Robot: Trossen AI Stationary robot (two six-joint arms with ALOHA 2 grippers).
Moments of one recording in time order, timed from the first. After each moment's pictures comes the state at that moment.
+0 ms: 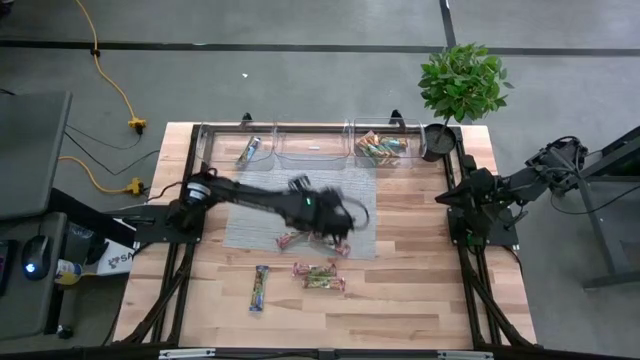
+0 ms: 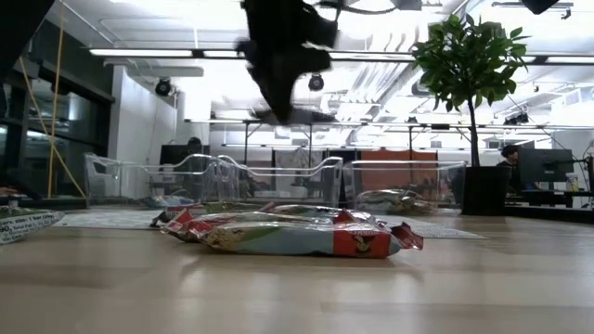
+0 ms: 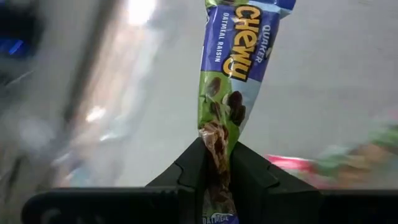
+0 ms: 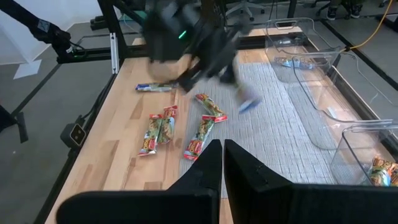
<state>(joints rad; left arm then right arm) -0.16 2.08 1.92 -1.33 -0.64 -0.59 0.58 0.52 0.99 -0.95 0.49 0.36</state>
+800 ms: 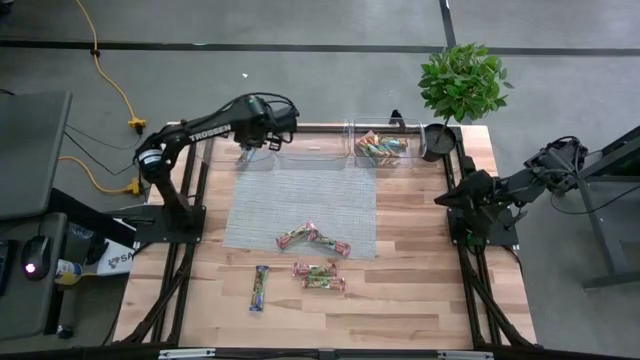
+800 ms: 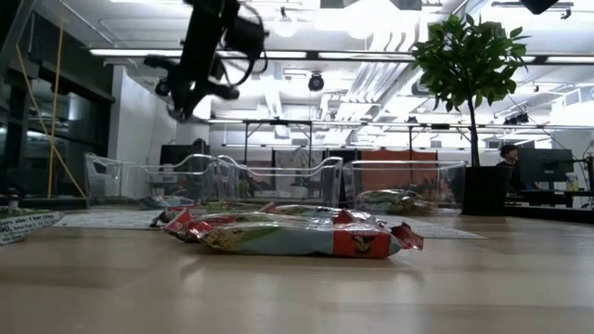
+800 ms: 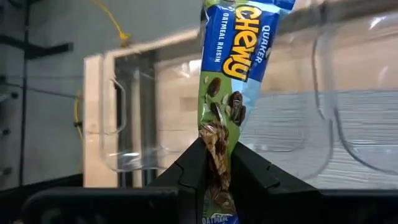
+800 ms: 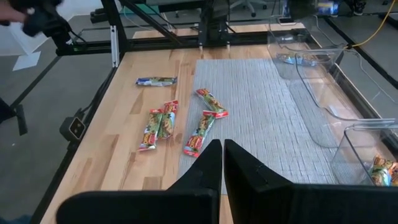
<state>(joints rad) 0.49 1.72 1.62 -1.53 -0.59 -0.97 0.58 0.53 0.99 -0.95 0.48 0.35</state>
